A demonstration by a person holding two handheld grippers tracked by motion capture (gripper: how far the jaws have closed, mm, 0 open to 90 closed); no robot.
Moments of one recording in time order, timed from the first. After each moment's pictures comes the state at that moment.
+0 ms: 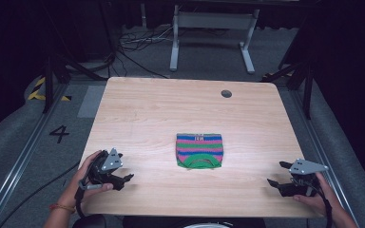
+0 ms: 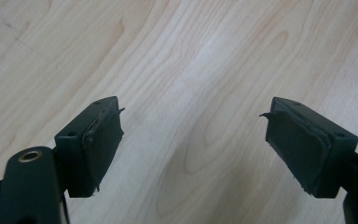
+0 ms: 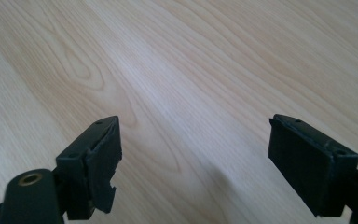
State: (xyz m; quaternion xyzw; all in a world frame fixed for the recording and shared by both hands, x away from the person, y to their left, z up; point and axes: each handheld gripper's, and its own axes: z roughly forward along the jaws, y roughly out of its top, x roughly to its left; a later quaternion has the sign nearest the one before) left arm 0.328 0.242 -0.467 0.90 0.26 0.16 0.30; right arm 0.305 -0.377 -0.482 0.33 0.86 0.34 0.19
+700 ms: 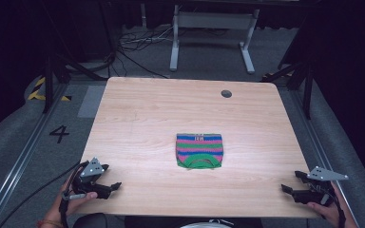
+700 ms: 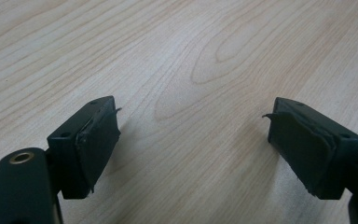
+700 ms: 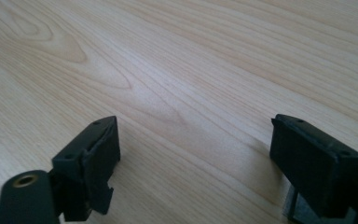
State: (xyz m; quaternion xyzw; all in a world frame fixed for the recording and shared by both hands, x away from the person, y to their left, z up) left arm 0.309 0.288 -0.499 0.87 0.34 0.11 0.35; right arm 0.286 -0.424 -0.505 0.43 0.81 0.35 0.17
